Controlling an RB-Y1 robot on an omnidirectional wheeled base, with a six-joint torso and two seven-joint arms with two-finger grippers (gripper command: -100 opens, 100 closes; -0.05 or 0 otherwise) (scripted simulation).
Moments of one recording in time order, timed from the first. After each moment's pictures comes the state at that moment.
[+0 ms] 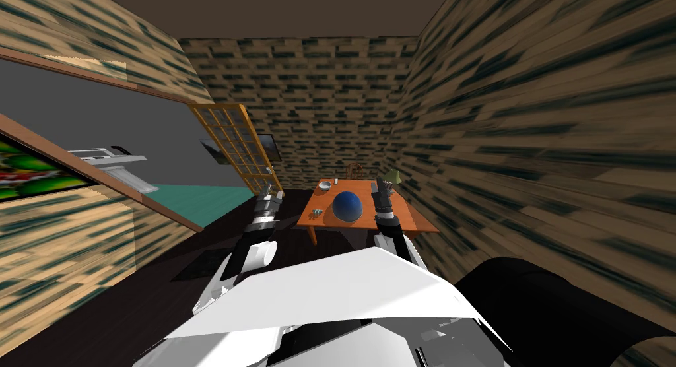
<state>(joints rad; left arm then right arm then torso) 0.30 0.14 0.02 -2.09 0.11 -0.28 0.05 0.51 -0.04 -0.01 -2.28 0.11 -0.53 0.10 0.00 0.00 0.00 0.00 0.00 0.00</state>
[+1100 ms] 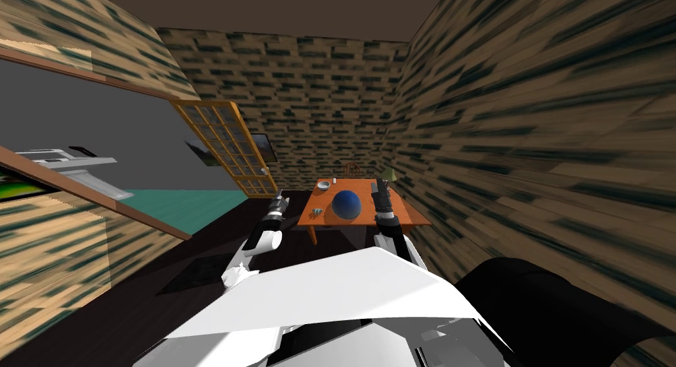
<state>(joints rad) 0.12 0.15 0.07 -1.82 0.20 -0.05 0.04 0.51 -0.04 -0.01 -2.28 0.11 -0.53 0.10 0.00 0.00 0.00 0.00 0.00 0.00</state>
